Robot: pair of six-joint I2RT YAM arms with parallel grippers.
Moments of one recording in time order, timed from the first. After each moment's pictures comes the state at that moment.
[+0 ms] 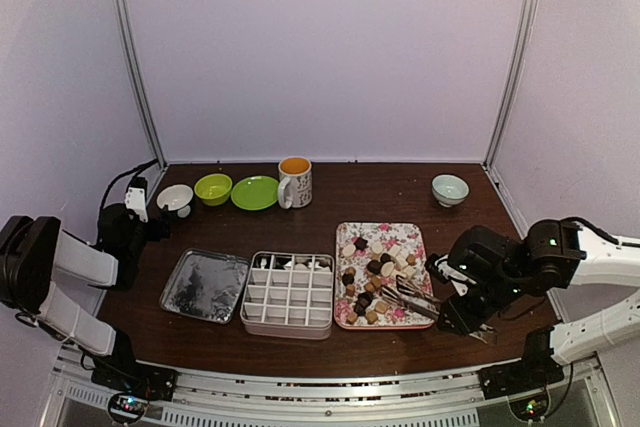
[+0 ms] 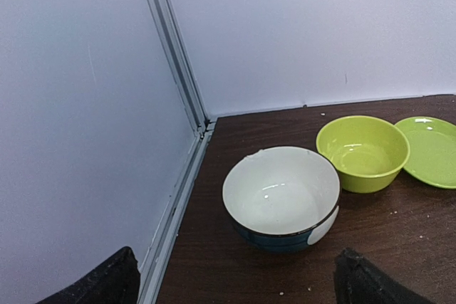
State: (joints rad) left arm 0.01 1.42 0.30 0.97 -0.15 0.18; right arm 1.12 1.01 0.84 -1.05 0.06 0.58
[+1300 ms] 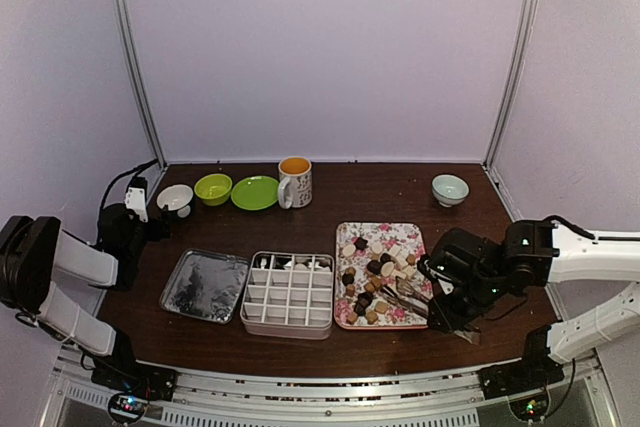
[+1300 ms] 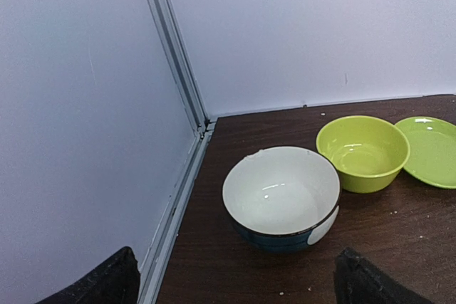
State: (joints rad) left arm 0.01 1.42 0.30 0.97 -0.15 0.18; right arm 1.09 1.13 0.85 -0.99 0.07 0.66
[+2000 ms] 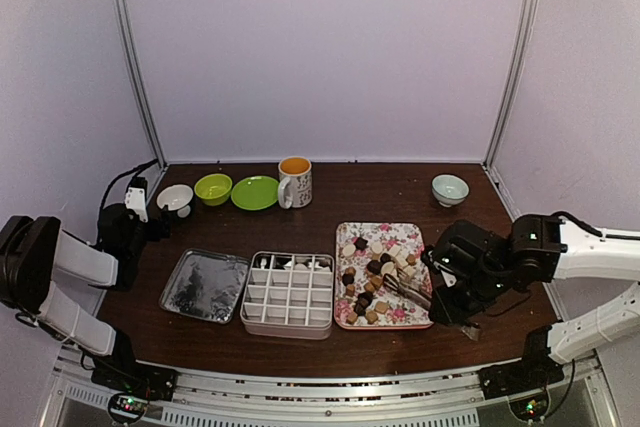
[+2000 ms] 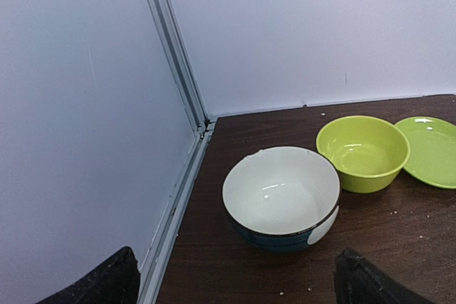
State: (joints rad) left arm 0.01 1.42 0.30 0.97 -0.15 0.18; right arm 1.09 1.11 0.88 -1.00 0.09 0.71
